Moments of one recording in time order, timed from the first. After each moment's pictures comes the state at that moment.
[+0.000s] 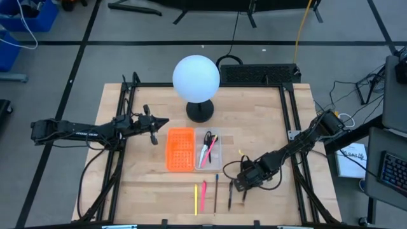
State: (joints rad) left arm 0.18 0.73 0.01 0.73 -0.10 0.13; right arm 0.54 1.68 0.72 -0.44 -0.20 1.76
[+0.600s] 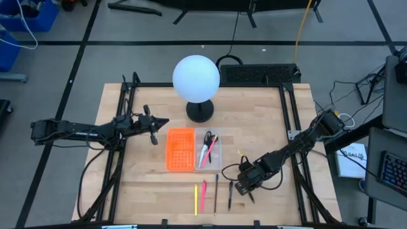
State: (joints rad) left arm 0.18 0.73 0.01 0.72 -0.10 0.12; right arm 0.54 1.68 0.72 -0.38 -0.19 1.58
